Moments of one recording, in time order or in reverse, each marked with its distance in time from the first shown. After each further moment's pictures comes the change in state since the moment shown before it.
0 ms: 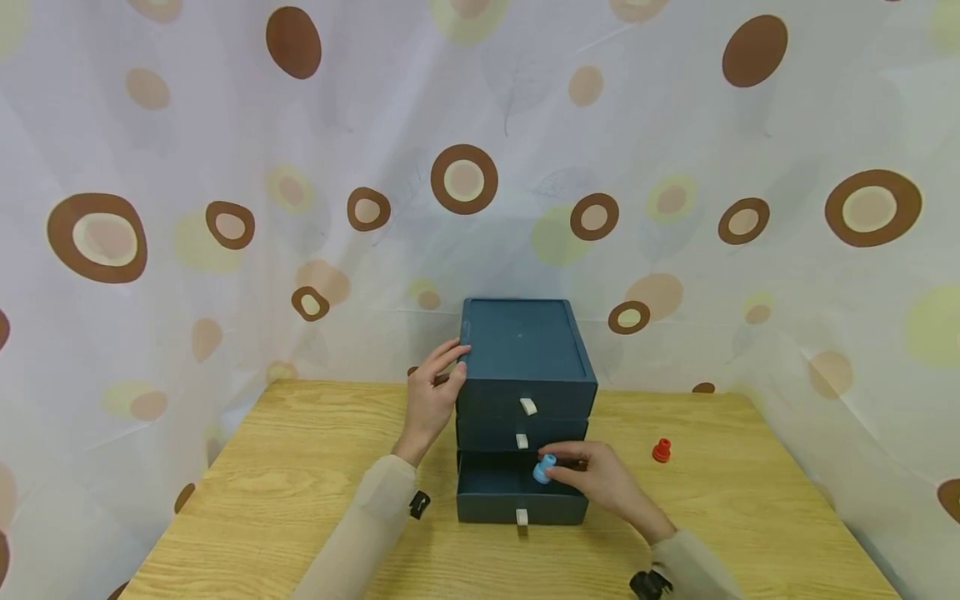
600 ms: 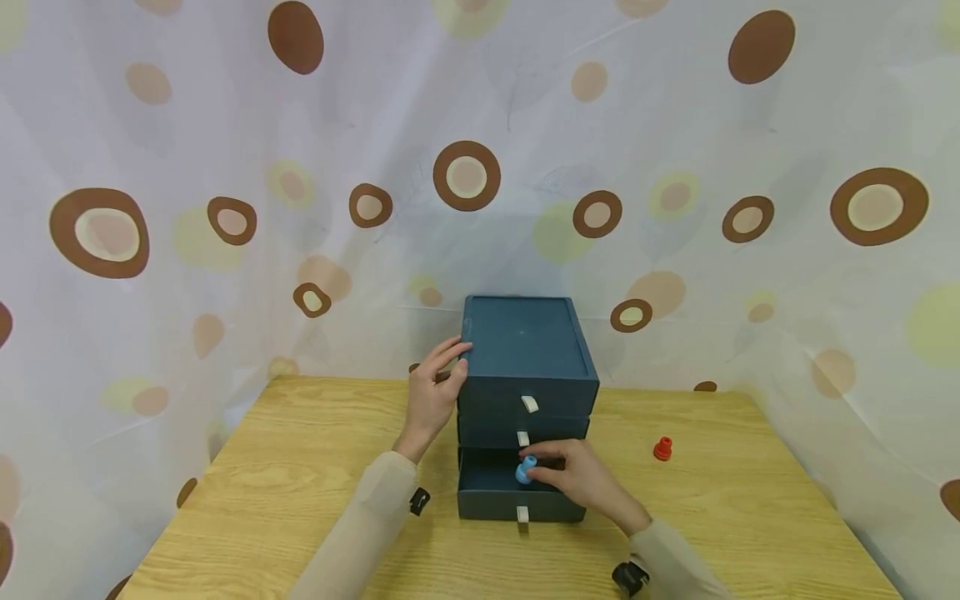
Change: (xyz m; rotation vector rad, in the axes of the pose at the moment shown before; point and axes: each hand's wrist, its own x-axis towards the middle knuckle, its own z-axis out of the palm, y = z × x) left_hand 0.001 0.001 0.000 0.013 0.000 -0.009; right_hand 0.015 -0.005 0.020 -0.133 -0.043 -0.094
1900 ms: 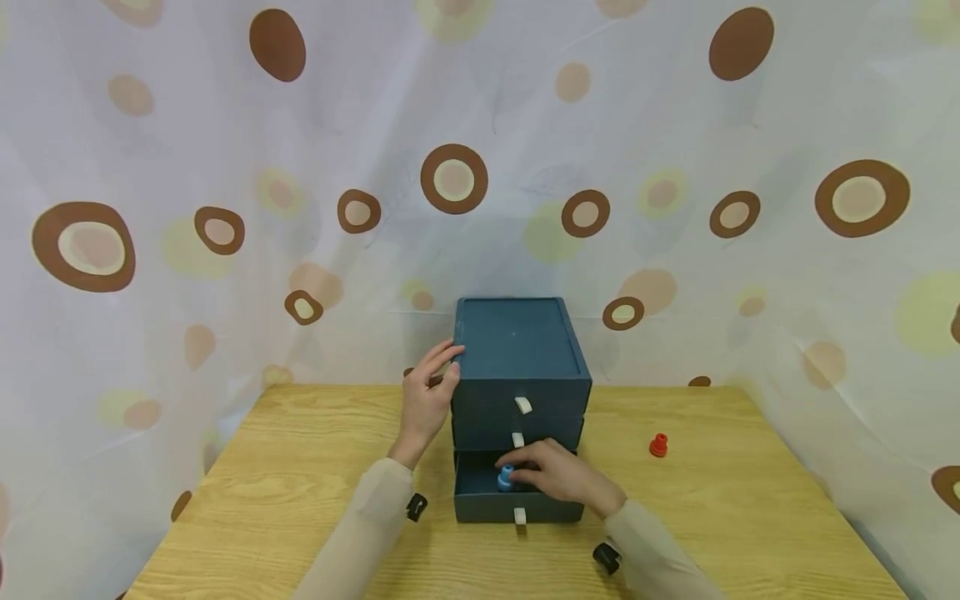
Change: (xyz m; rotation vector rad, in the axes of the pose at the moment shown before) left_hand -0.001 0.000 0.003 -0.002 0.010 0.017; right_hand 0.024 0.000 0.006 -0.109 -0.278 -0.057
